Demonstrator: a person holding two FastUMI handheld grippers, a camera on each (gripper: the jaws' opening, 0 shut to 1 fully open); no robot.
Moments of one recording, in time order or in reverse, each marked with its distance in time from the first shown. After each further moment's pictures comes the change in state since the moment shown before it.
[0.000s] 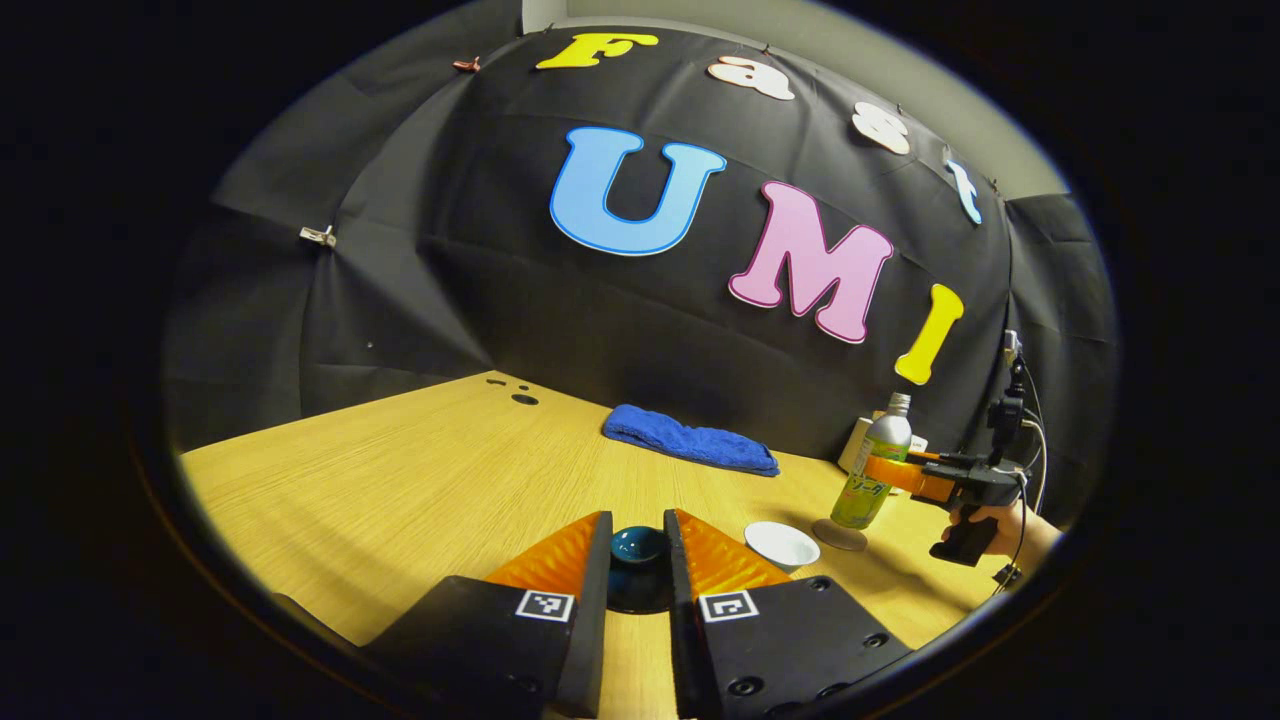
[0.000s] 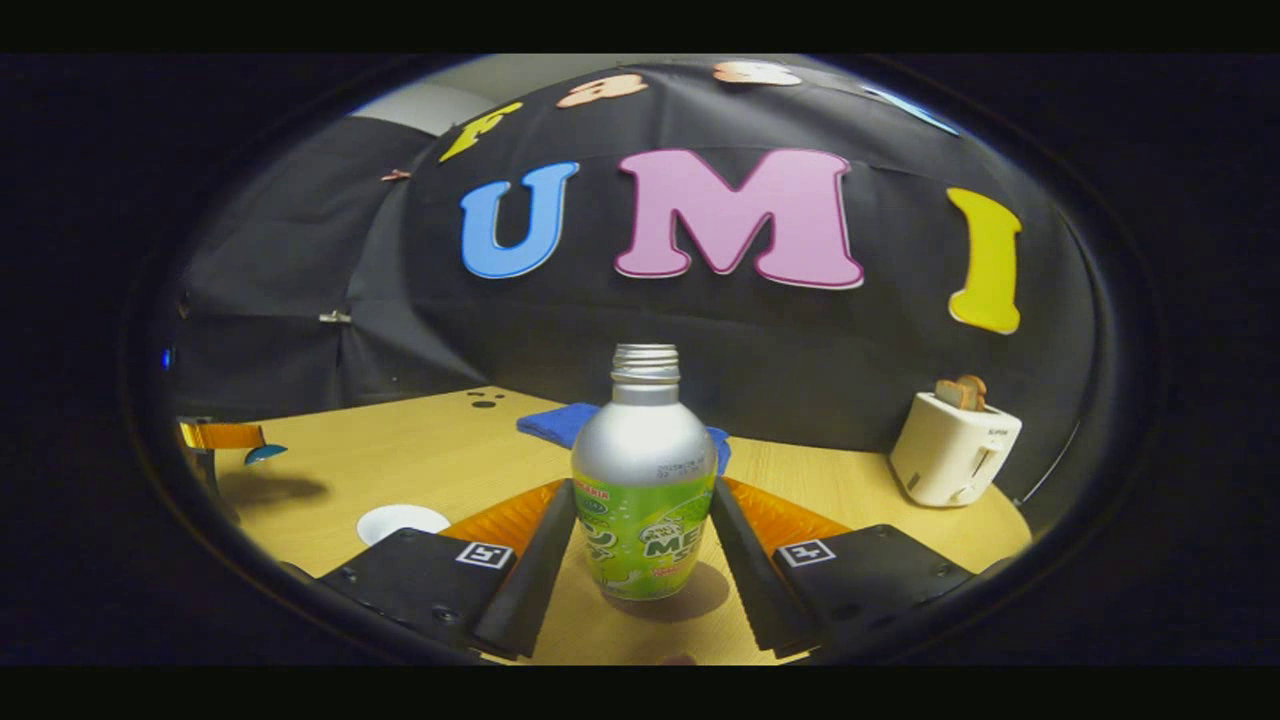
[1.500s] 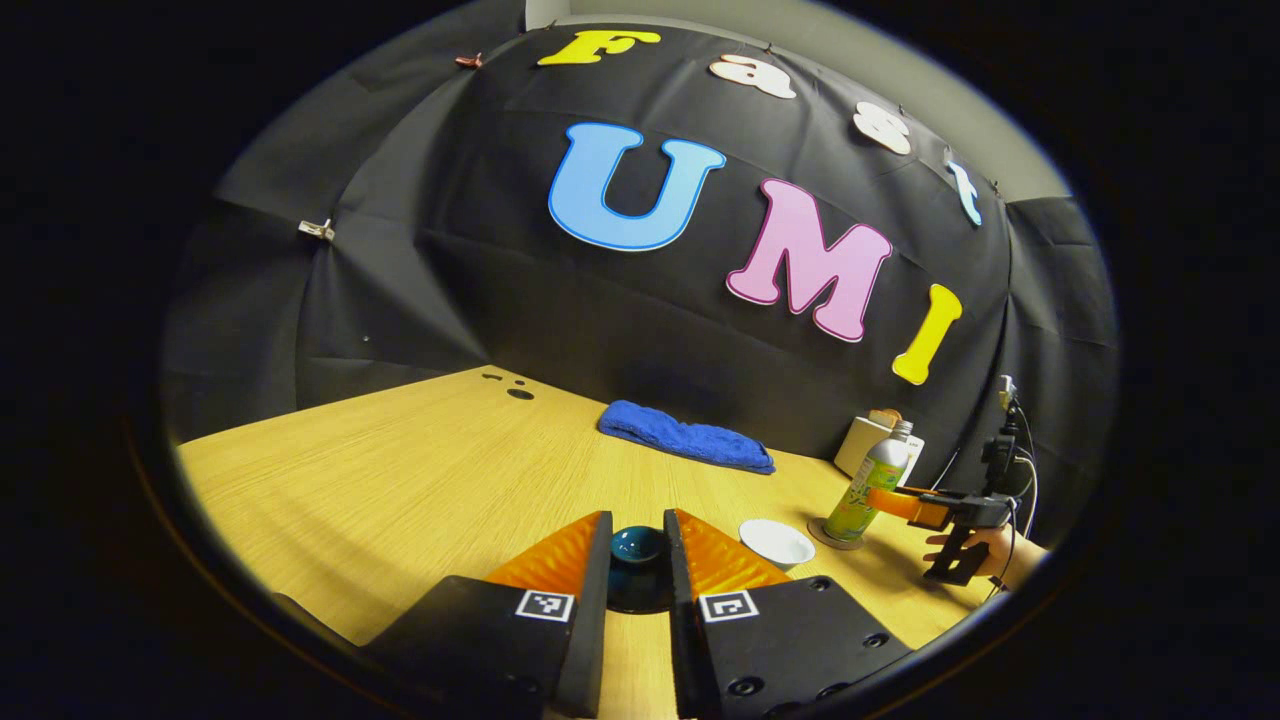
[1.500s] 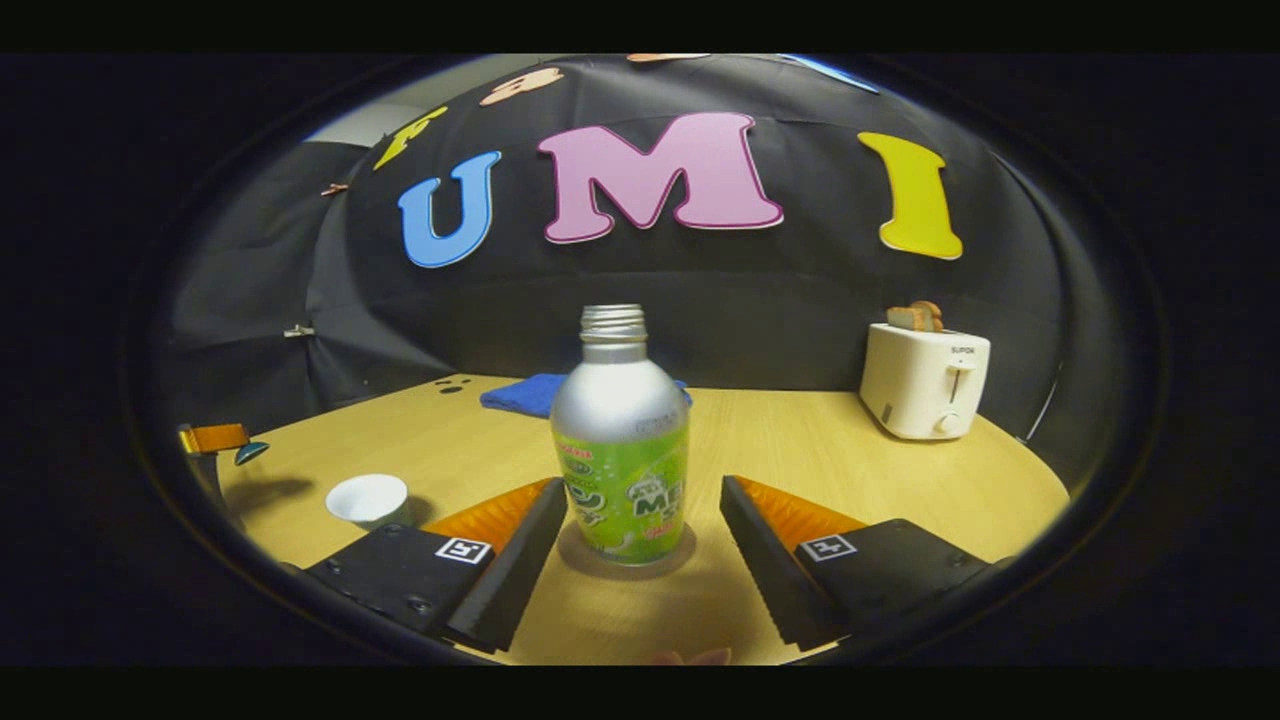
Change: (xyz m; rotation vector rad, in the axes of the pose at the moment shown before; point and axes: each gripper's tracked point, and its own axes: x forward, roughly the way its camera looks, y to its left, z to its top) left arm 0.003 -0.009 -0.009 -0.018 0.017 -0.016; right arm -0.035 -0.036 -0.051 0.070 0.072 -0.085
